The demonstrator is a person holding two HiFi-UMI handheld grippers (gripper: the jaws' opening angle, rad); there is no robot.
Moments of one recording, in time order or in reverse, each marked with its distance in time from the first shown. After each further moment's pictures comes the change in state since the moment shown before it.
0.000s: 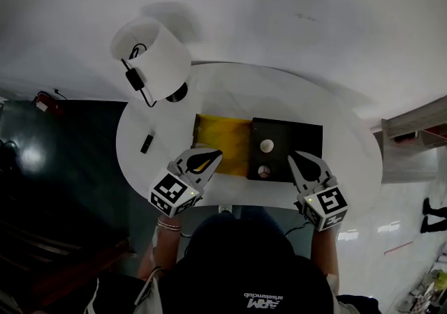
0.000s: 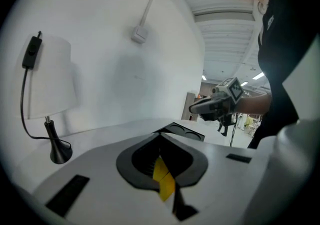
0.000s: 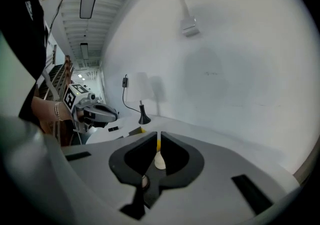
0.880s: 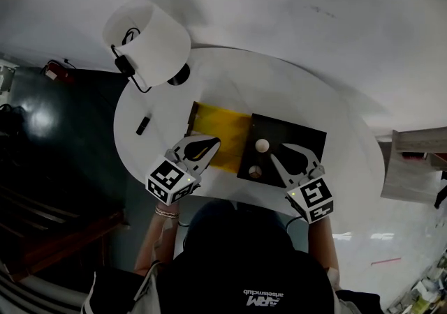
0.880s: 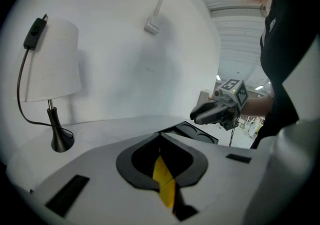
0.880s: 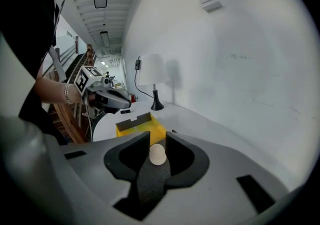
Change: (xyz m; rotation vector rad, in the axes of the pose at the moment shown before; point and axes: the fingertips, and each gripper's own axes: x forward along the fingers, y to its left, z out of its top) left arm 0.040 0.020 -0.009 -0.100 0.038 0.125; right arm 0.049 -0.013 -0.027 -0.152 0.155 0.250
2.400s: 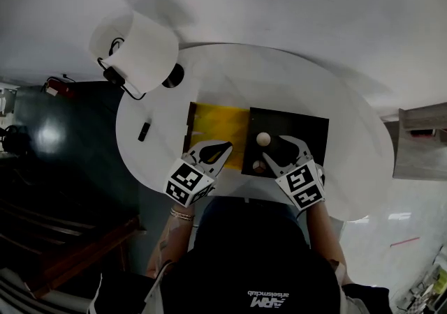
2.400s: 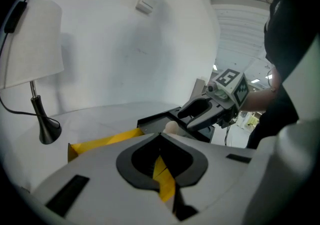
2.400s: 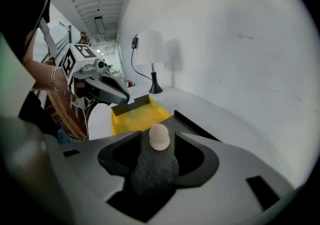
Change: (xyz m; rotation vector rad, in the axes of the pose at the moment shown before) left arm 0.032 -0.024 -0.036 0.025 0.152 -0.063; right arm 0.035 0.007 -0.048 0.007 0.172 -0.033
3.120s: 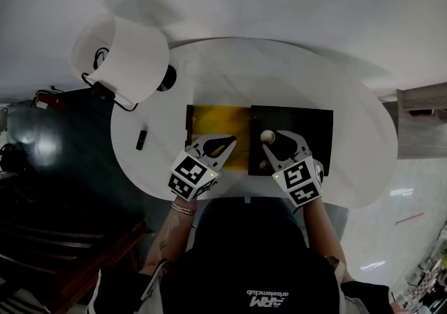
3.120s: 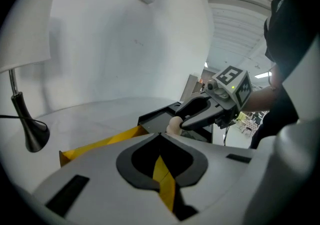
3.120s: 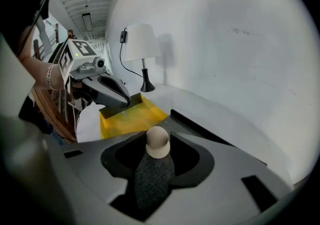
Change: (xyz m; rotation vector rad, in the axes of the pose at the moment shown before) left arm 0.017 0.022 -0.007 0.019 0.062 -0.121; right arm 0.025 -0.002 0.007 0.071 0.027 -0.100
